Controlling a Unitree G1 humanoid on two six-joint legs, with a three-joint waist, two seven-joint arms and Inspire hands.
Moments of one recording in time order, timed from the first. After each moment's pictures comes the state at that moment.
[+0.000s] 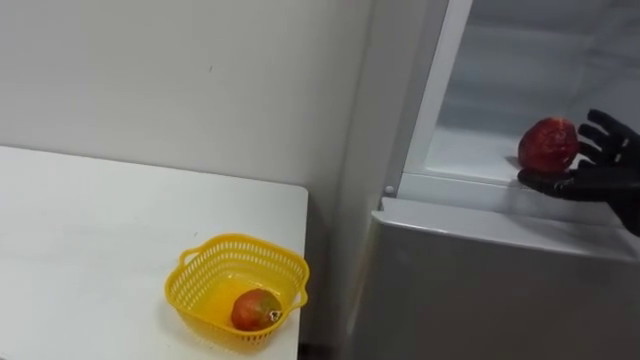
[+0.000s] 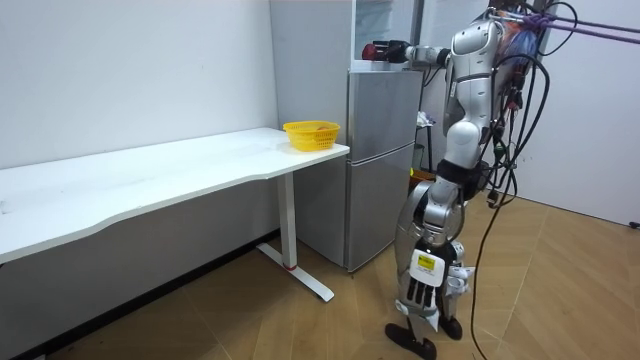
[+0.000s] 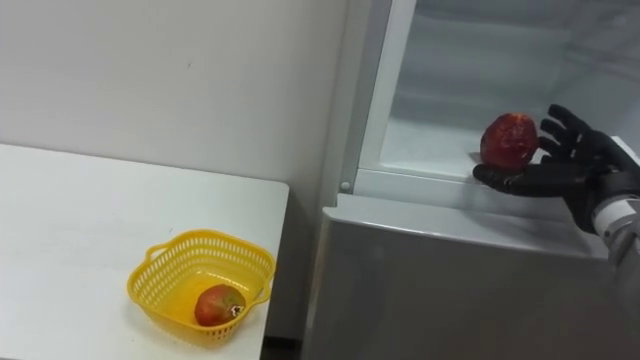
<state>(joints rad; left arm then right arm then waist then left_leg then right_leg) 0.29 0.31 0.05 1.12 -0.01 0.23 -0.14 -0.73 -0.75 -0.04 0.72 0.59 0.12 0.09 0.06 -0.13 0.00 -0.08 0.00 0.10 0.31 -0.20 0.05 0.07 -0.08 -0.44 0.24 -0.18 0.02</state>
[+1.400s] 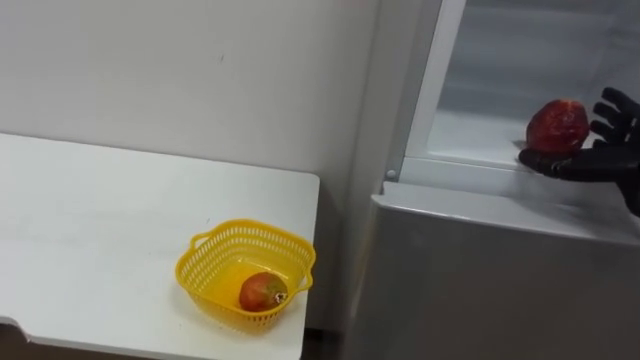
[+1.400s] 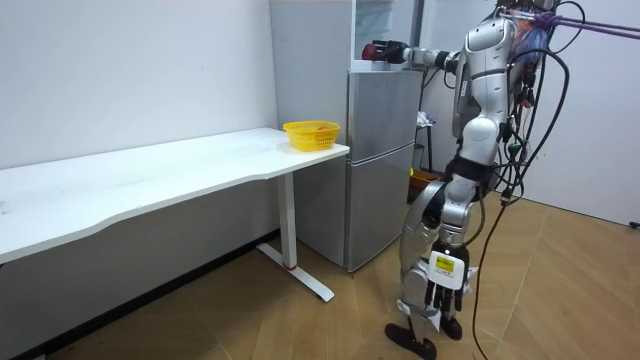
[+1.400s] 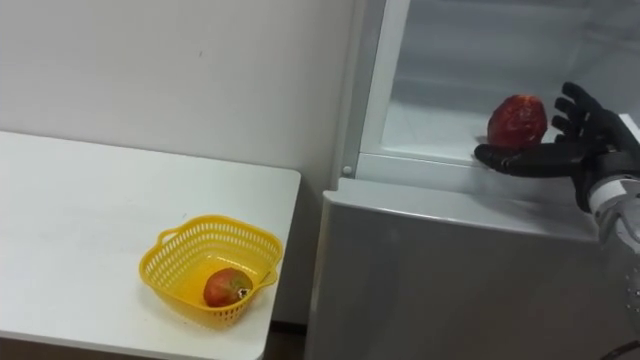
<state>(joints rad) 0.29 0.31 0.01 1.13 -0.01 0.22 -0.15 -0.80 -0.74 0.03 0.73 0.53 0.06 -0.06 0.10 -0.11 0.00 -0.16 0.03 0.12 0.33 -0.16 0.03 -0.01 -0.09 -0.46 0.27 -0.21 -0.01</state>
